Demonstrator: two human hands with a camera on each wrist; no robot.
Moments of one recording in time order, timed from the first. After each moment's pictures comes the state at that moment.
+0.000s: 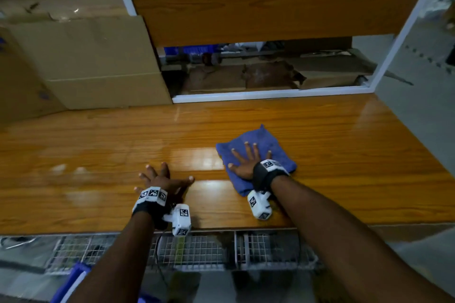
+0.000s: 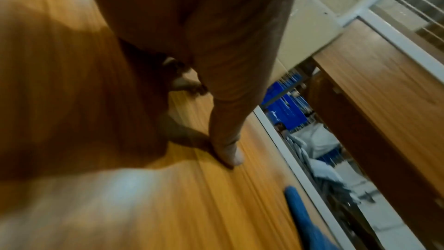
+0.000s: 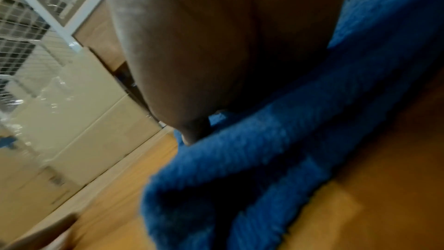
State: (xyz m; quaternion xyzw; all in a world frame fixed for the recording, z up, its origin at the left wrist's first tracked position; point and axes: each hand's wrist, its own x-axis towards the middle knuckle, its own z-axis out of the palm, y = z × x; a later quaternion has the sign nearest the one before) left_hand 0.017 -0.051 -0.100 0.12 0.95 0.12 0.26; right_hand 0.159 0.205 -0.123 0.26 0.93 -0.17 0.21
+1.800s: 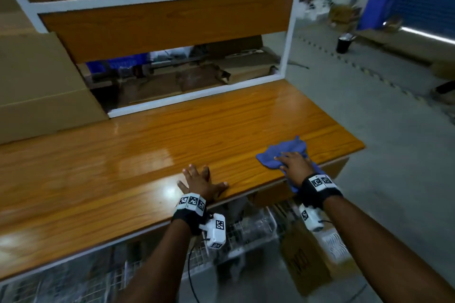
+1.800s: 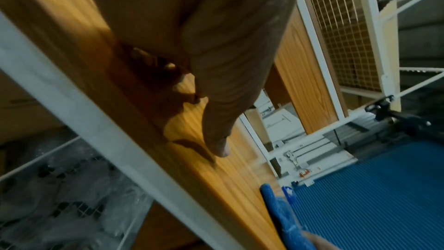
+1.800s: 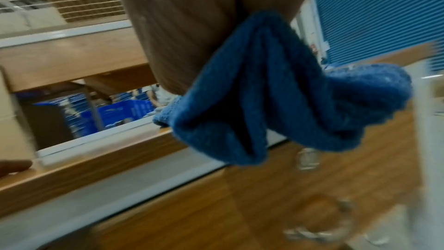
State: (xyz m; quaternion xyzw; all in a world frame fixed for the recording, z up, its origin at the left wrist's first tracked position) left_hand 0.208 0.068 -0.117 0.39 0.88 0.09 0.26; right_hand 0.462 0.266 -0.125 0.45 0.89 -0.12 0.01
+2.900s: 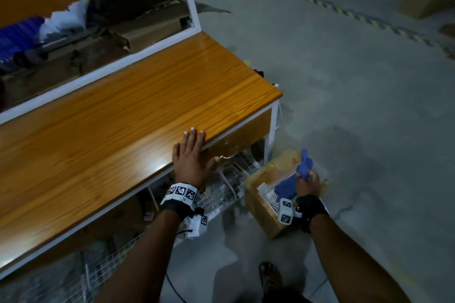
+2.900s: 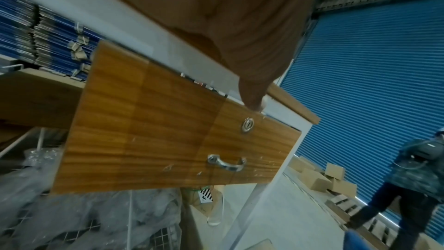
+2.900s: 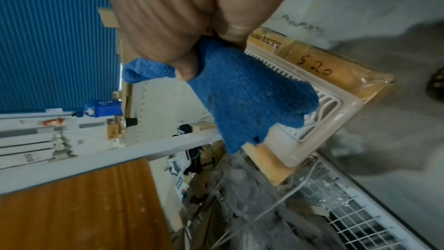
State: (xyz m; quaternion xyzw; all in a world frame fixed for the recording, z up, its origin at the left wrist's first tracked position) left_hand 0.412 0.179 -0.178 0.62 0.78 0.13 0.03; right_hand 0.729 0.252 -0.331 0.77 0.37 -0.39 -0.33
